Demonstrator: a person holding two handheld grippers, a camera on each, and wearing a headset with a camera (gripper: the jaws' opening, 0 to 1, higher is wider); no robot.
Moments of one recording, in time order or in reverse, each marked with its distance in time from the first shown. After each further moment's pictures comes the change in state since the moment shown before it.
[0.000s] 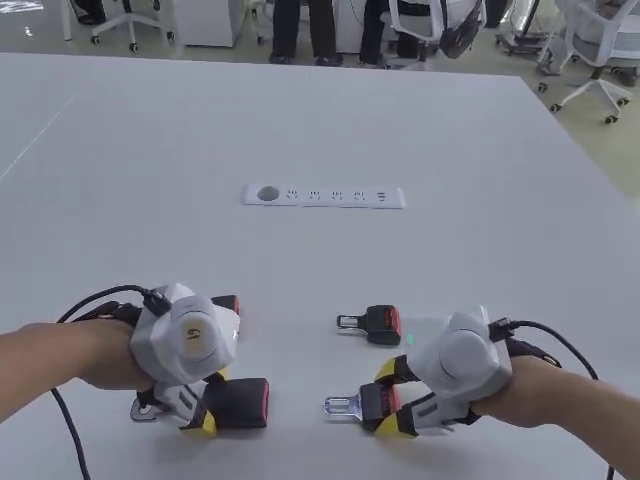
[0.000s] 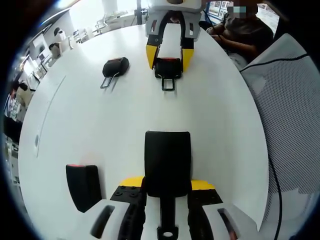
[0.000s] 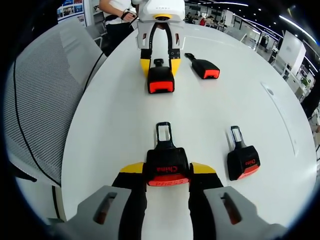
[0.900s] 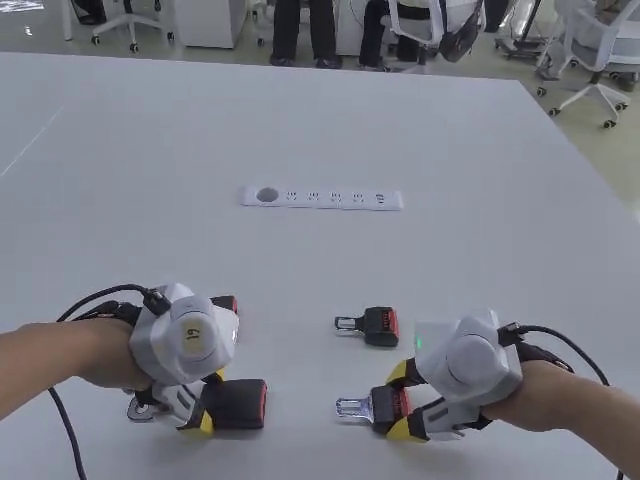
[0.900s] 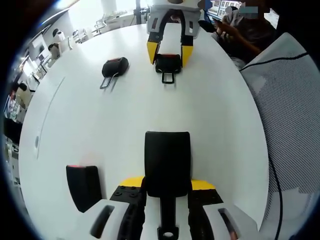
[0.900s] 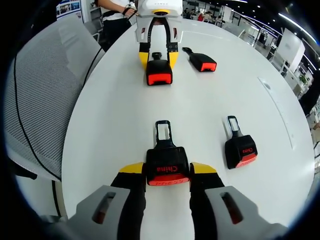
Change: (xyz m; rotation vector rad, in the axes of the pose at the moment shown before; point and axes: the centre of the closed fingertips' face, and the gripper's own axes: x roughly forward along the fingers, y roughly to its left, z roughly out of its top) left arm 0.000 0.000 0.000 0.012 0.008 0.000; right arm -0.008 0.000 -0.013 0.003 0.047 -0.022
